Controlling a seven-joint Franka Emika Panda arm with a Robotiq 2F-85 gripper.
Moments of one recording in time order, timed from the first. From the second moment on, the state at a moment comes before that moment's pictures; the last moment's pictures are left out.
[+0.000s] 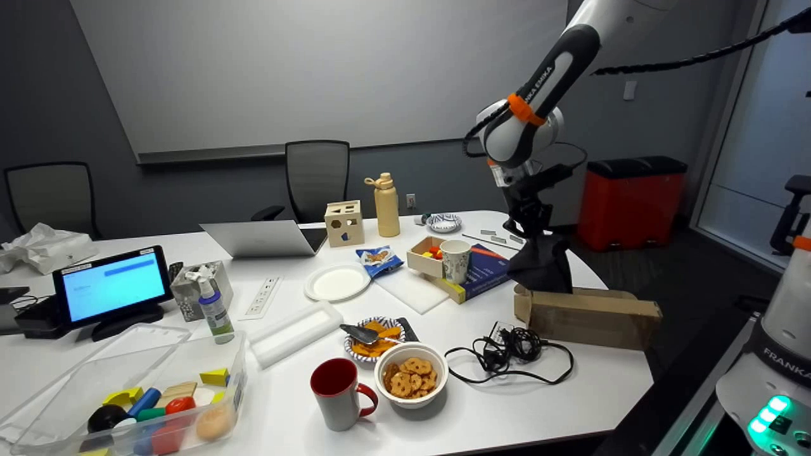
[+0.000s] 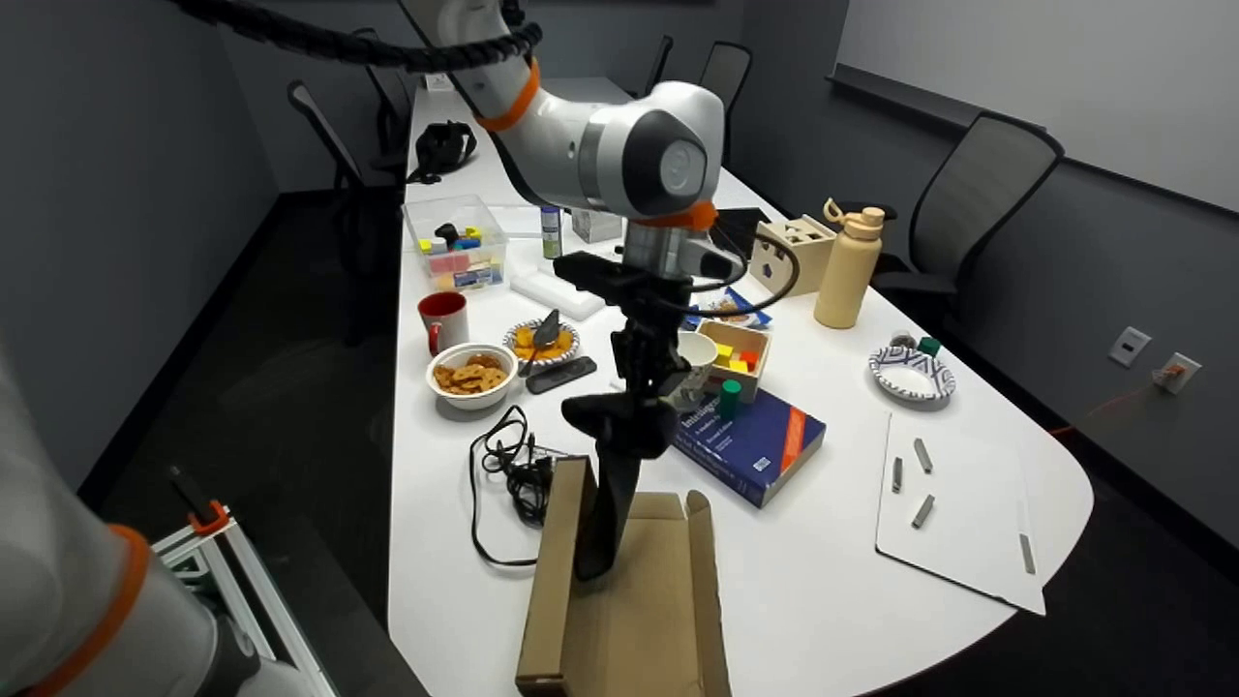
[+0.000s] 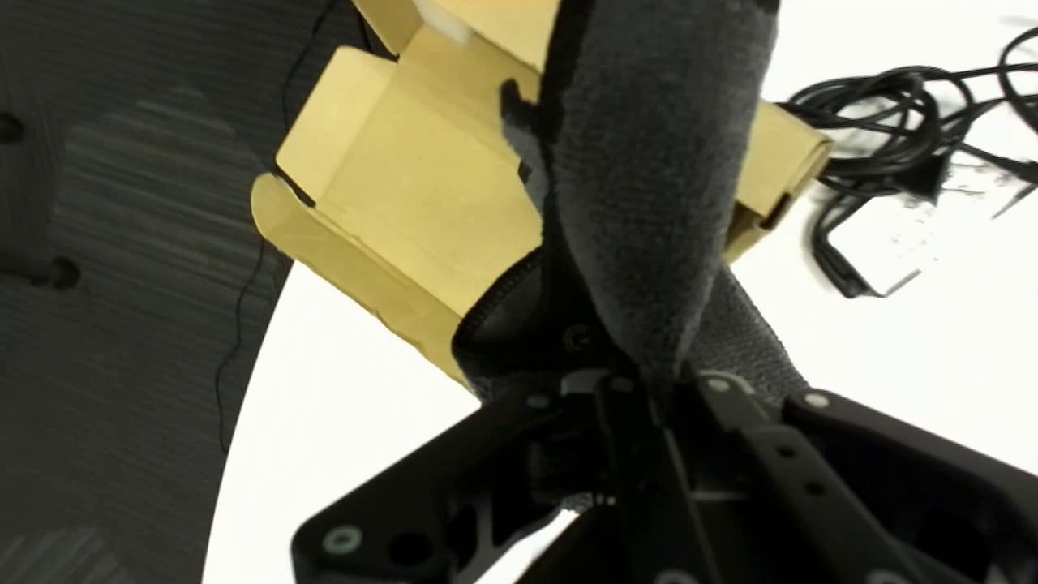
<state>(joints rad) 0.04 0.22 -0.07 -2.25 -0.19 2.14 0.38</state>
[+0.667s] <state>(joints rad) 0.12 0.05 0.06 -2.17 -0.34 2.28 0.31</state>
